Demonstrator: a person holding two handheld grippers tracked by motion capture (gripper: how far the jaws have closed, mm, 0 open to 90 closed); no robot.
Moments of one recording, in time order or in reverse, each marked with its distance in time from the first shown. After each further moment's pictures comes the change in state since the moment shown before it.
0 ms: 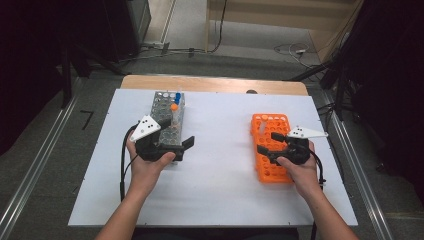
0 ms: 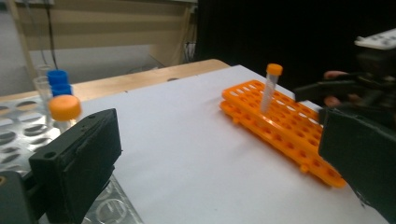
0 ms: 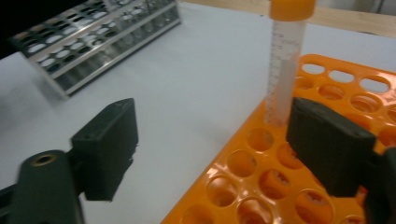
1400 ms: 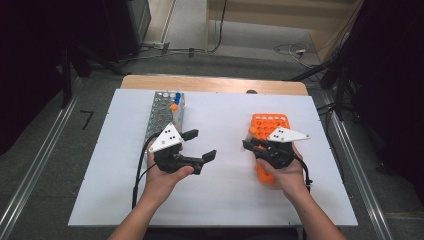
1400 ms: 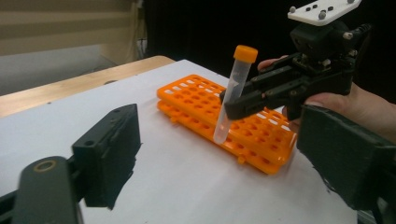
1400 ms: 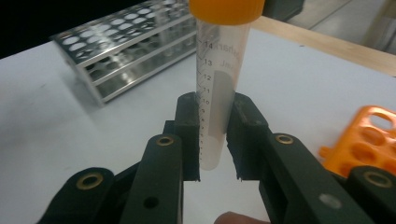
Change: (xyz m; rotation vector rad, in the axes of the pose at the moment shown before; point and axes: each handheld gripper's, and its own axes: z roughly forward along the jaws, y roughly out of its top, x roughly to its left) left arm -0.048 0.005 0.019 0.020 -0.203 0.062; right arm 0.068 0.020 0.009 -0.011 0.038 -0.141
